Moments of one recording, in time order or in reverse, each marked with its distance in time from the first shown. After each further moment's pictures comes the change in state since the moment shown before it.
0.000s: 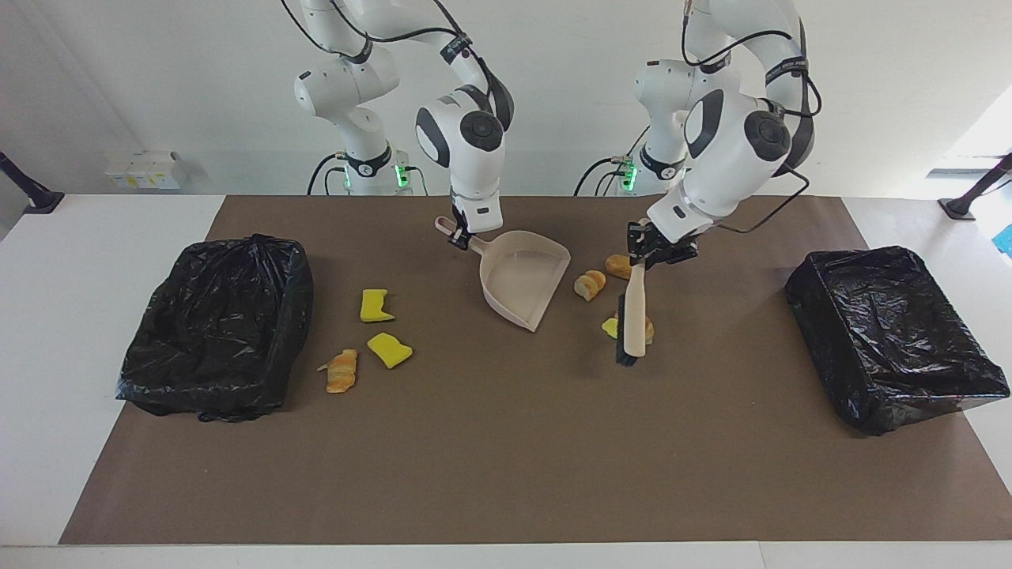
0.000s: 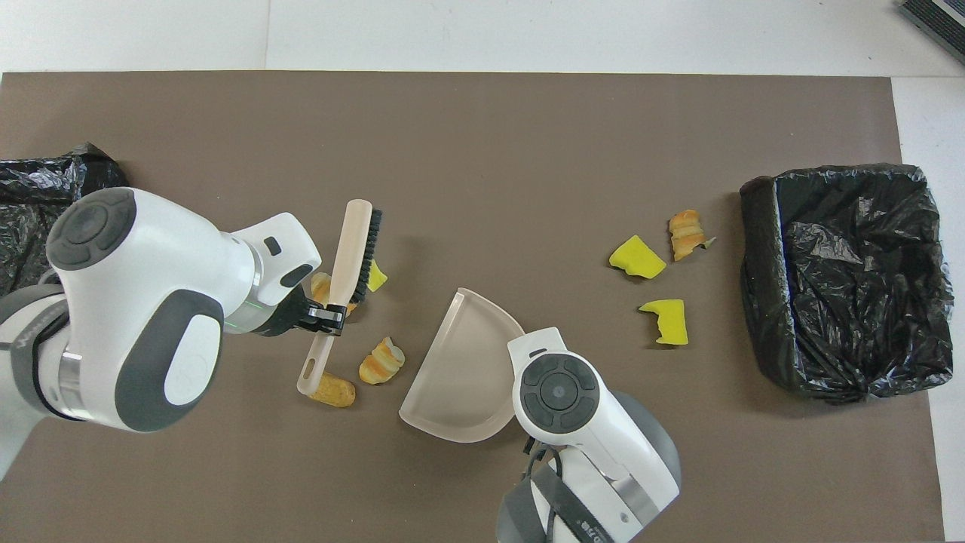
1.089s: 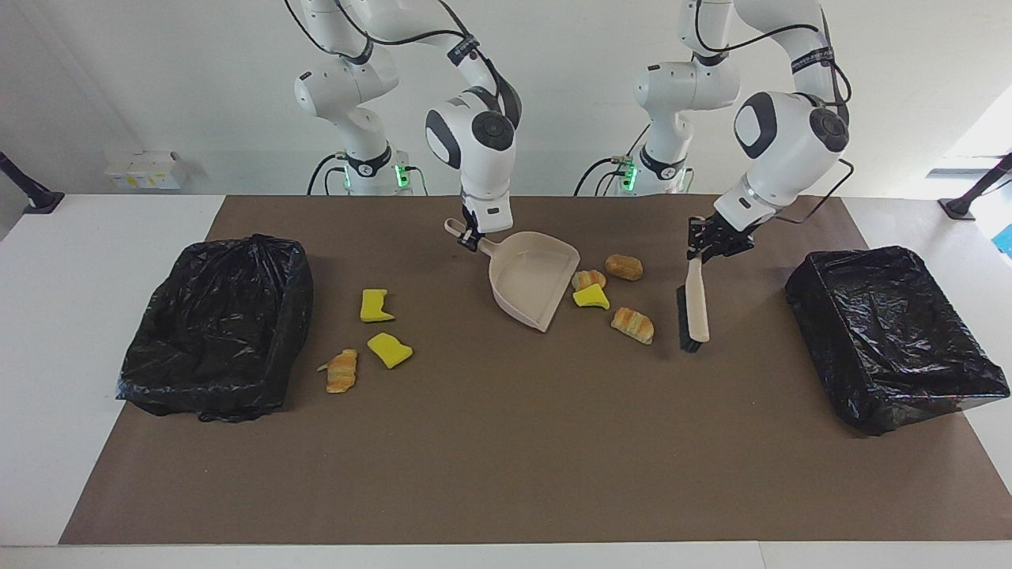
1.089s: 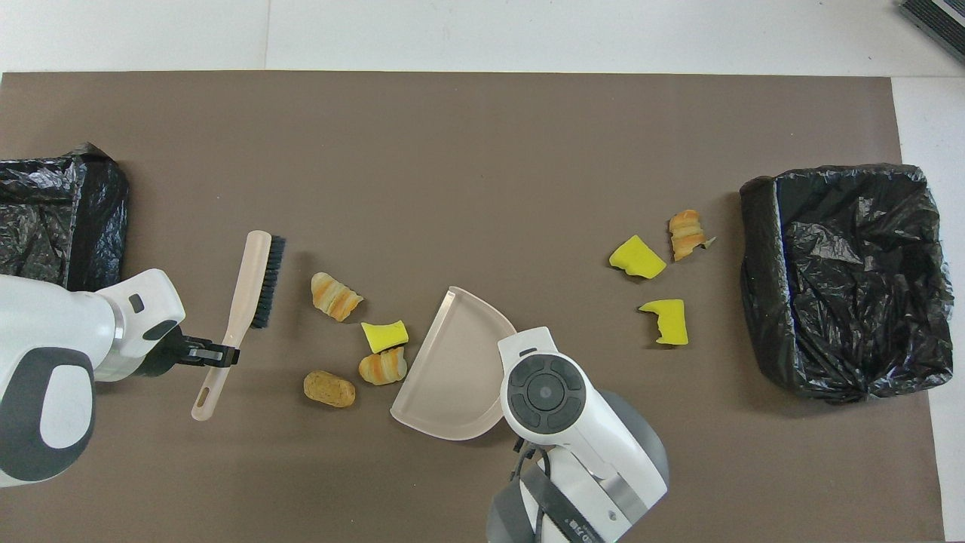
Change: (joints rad) left arm 0.275 -0.145 0.034 -0.316 0.022 0.174 0.343; right arm 0.012 0.021 0.001 0.021 0.000 0.006 0.021
